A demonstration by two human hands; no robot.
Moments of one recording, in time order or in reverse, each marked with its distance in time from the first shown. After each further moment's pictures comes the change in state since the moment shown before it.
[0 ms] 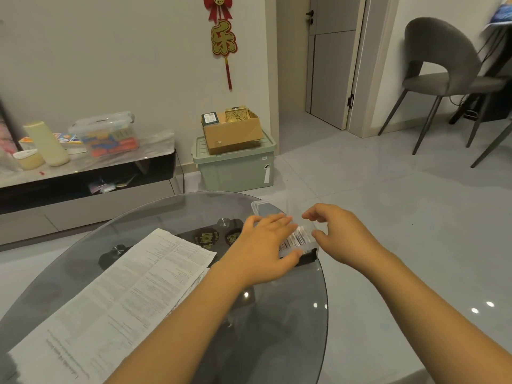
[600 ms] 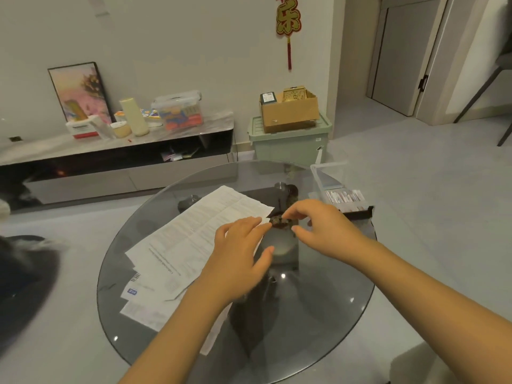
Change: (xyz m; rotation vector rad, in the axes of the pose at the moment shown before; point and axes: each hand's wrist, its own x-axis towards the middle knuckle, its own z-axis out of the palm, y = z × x) left_hand -0.169 0.000 -0.007 -0.014 0.147 -0.447; right_hand -0.052 -0.083 0.065 0.067 -0.185 -0.388
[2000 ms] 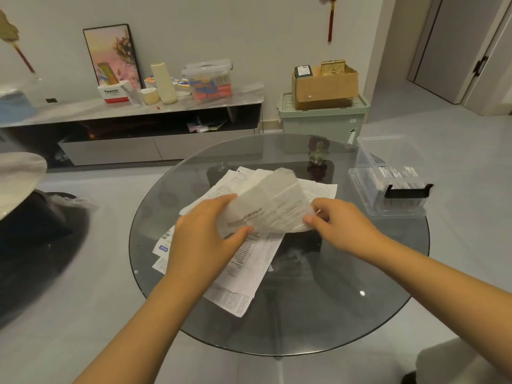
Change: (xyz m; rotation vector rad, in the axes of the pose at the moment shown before) left_hand -0.067 -0.054 -0.020 -0.143 0.392 -0.343; right_hand -0.004 -0.017 0.061 0.067 -0.104 0.148
